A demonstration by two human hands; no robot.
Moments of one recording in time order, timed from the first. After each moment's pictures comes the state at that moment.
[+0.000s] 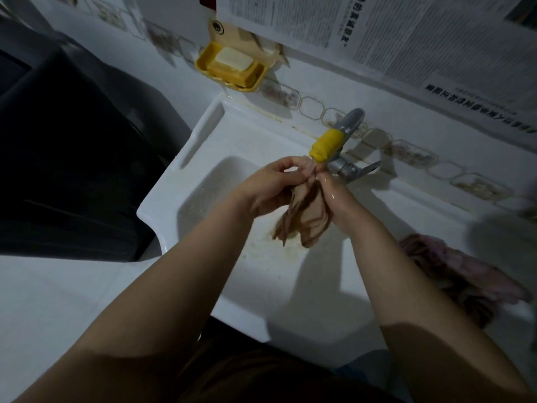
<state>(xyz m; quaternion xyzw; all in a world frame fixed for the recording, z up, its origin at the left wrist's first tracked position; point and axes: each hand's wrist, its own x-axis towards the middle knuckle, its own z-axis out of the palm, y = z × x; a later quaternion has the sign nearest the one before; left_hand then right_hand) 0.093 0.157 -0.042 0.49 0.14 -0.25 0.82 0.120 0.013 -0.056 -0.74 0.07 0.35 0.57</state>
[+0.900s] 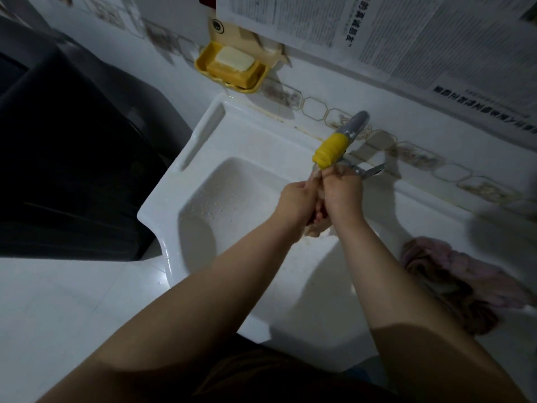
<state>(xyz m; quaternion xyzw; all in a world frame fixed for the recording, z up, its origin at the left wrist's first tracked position) 0.089 0.104 -0.058 0.60 0.32 -0.16 0.72 0.118 0.033 -0.040 -0.83 0.14 0.09 0.52</state>
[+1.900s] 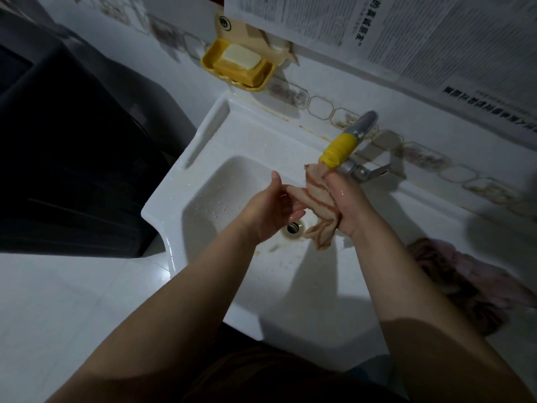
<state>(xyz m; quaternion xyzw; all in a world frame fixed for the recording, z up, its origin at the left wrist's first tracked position) 0.068 0.159 -0.077 0.41 0.28 -0.23 0.84 0.114 0.029 -0.028 -0.63 0.14 0.33 0.69</state>
